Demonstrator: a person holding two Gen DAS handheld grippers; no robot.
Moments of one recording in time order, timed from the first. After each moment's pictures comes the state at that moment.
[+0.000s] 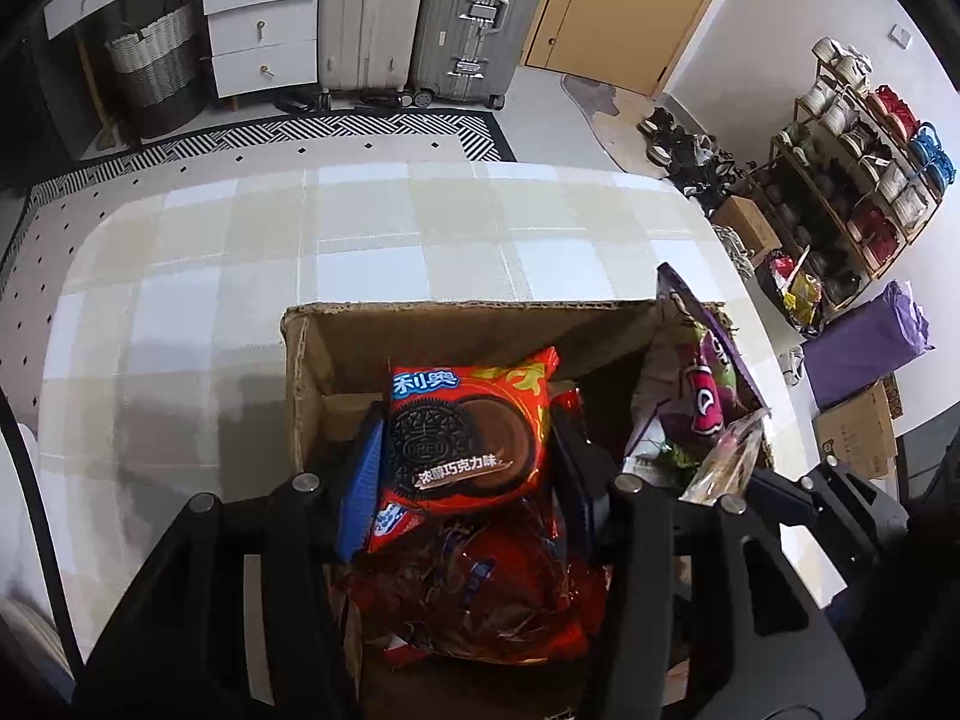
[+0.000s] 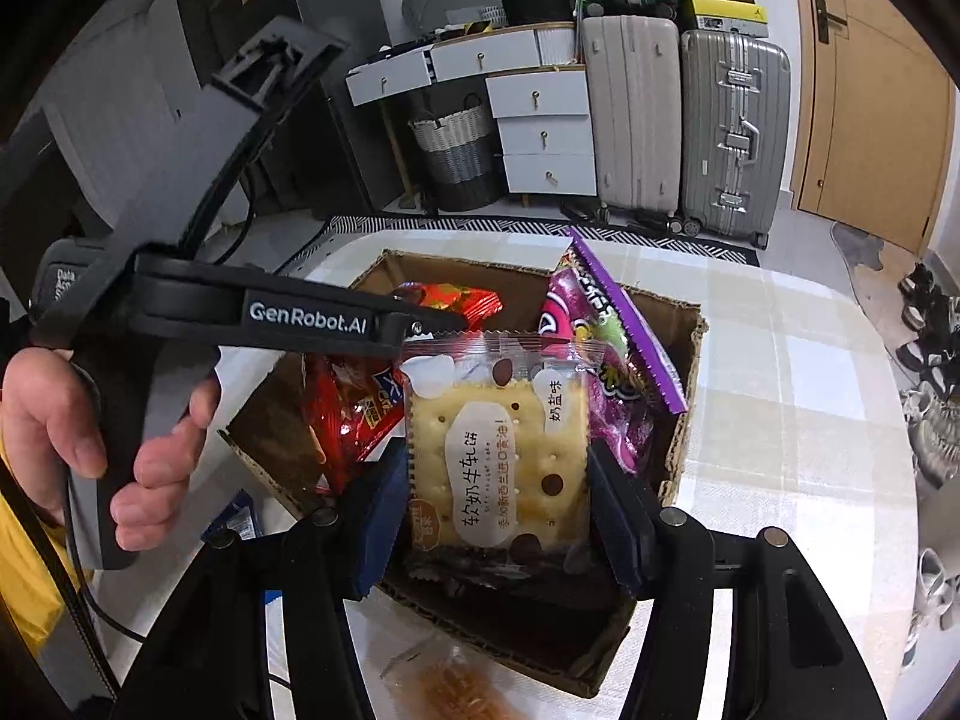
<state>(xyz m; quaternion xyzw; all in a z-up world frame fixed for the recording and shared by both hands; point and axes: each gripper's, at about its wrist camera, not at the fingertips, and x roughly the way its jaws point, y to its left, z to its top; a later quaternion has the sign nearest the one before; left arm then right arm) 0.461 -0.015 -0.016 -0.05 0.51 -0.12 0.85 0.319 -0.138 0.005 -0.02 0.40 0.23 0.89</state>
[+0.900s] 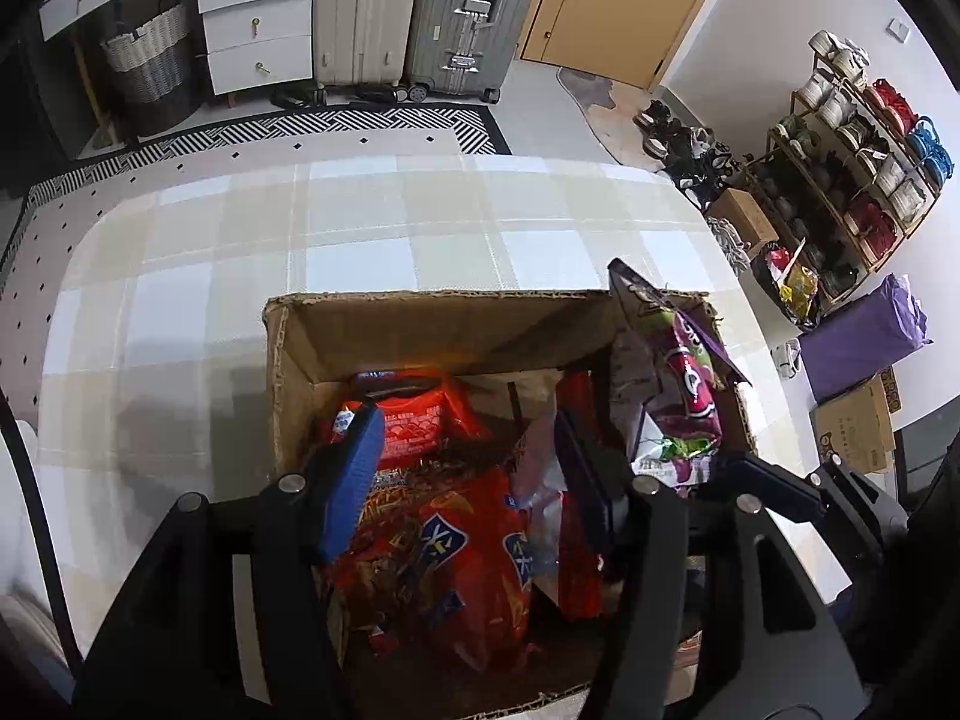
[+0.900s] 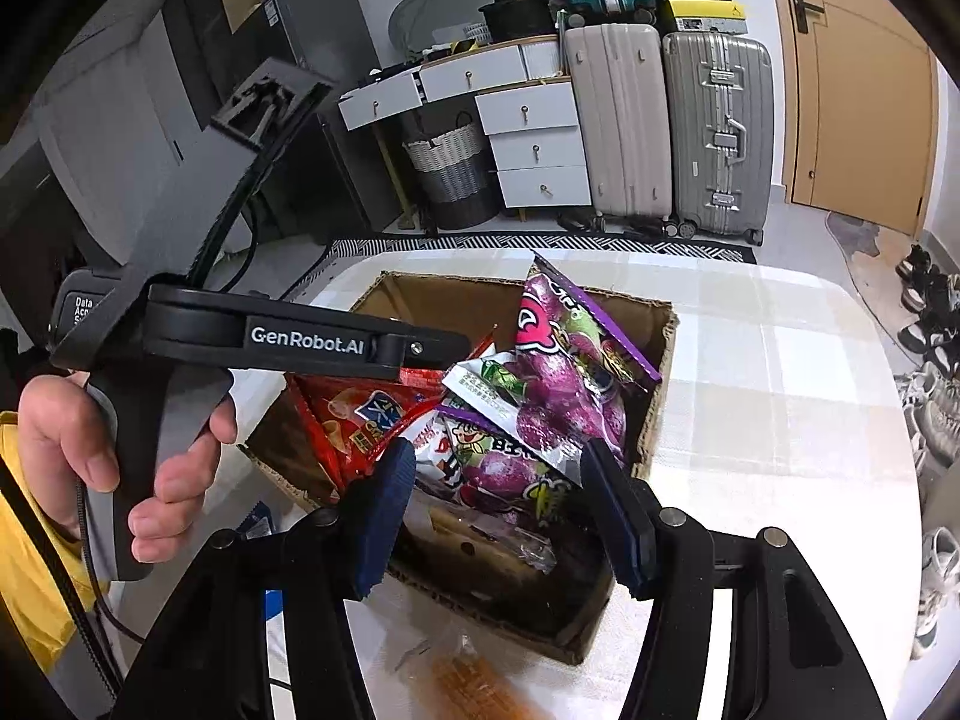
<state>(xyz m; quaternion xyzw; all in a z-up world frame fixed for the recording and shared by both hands) 0.450 -0.023 -0.005 -0.05 0.51 -0.12 0.85 0.310 -0.157 0.013 0.01 0.39 0.22 0.89</state>
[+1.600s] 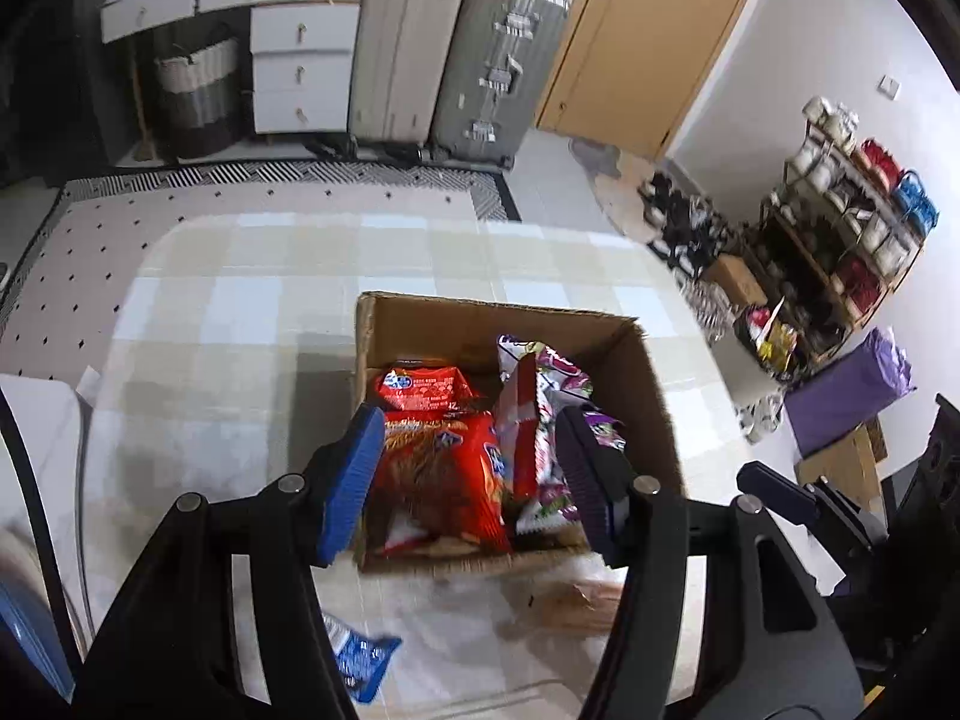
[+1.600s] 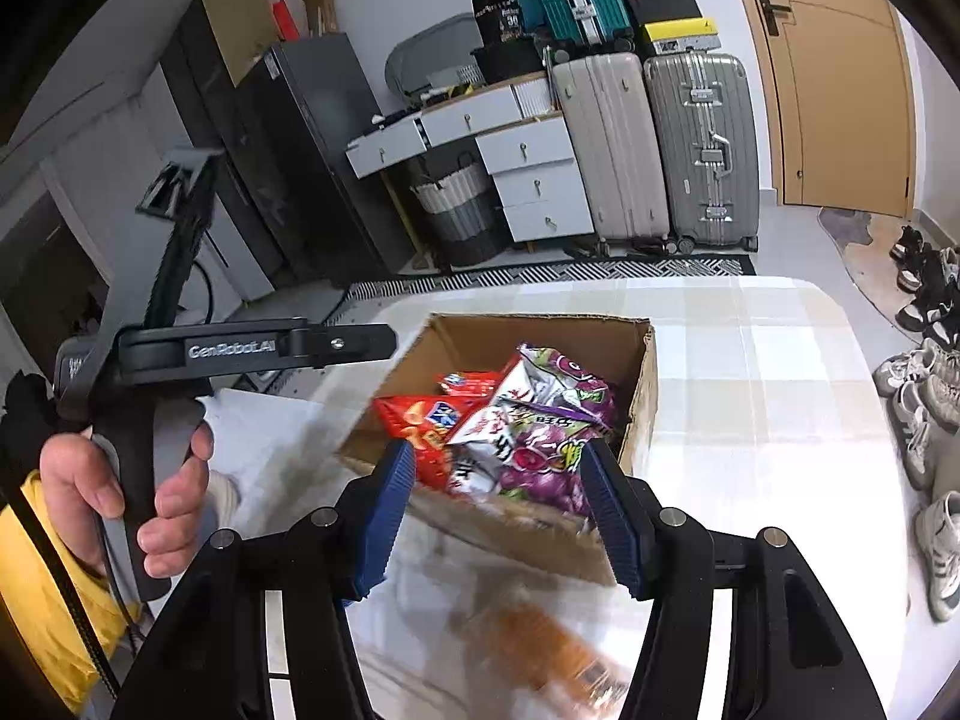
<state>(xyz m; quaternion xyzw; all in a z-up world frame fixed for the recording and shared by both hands) 0.351 0.013 0.076 -0.09 0.44 -0.10 0.89 0.247 -0.179 0.064 0.07 0.36 0.23 0.90</state>
